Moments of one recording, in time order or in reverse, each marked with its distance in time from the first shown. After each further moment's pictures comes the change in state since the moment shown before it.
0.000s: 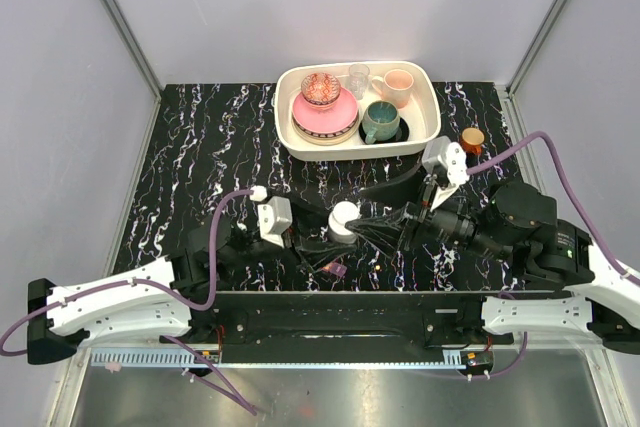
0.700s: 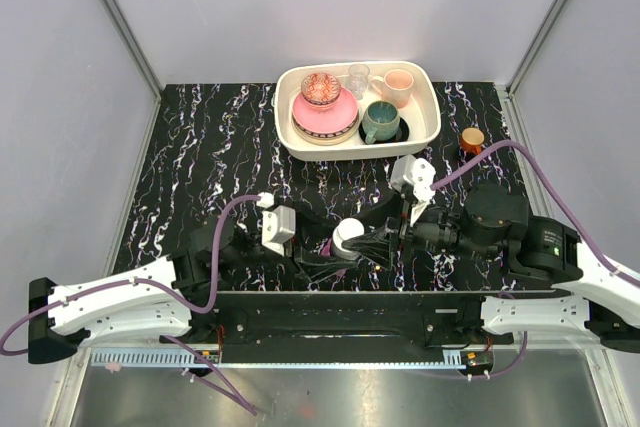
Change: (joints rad) left arm 0.000 0.010 0.000 -0.009 0.190 -0.006; right arm 0.000 0.020 -0.009 -0.137 -0.134 -0.043
